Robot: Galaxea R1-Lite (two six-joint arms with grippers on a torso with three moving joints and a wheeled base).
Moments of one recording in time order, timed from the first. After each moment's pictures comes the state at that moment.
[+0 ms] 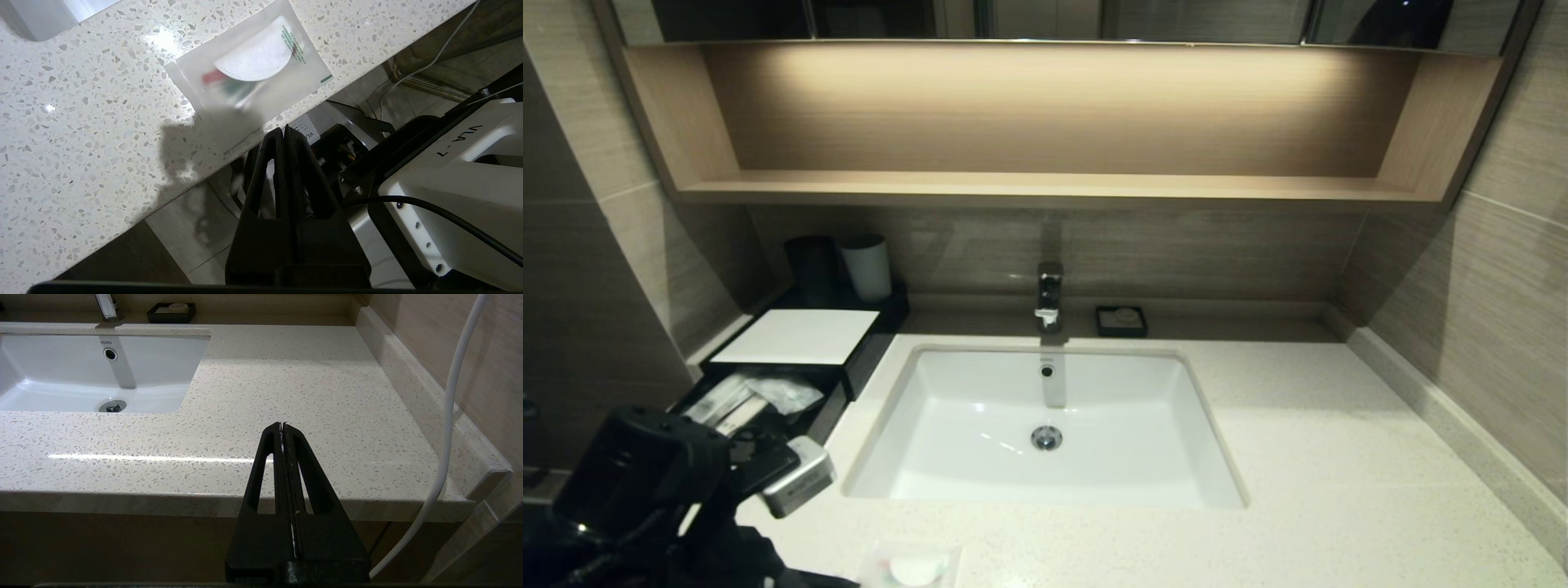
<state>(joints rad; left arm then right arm) -0.44 1.30 -0.47 0.06 -0.28 0.07 0.00 0.00 0.00 0.00 0.00 -0.01</state>
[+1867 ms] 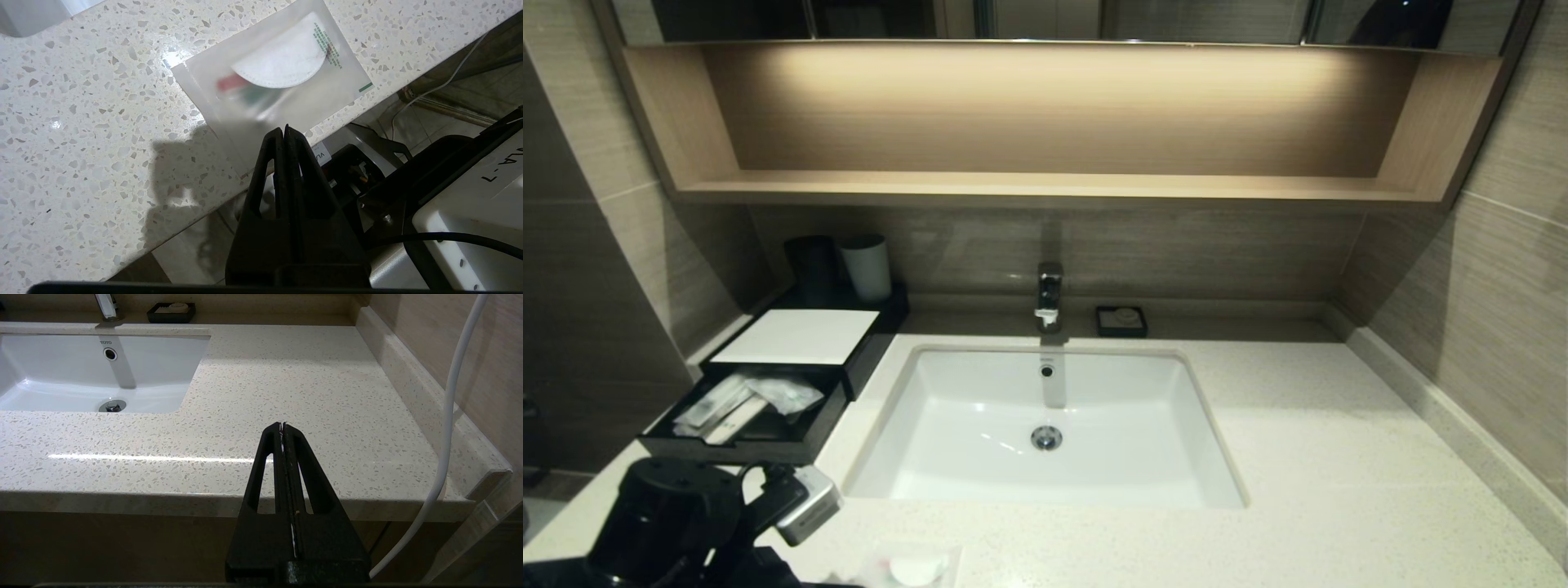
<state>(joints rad) -0.41 1.43 -0.23 -0.37 -0.27 0.07 0.00 0.00 0.00 0.00 0.00 0.00</state>
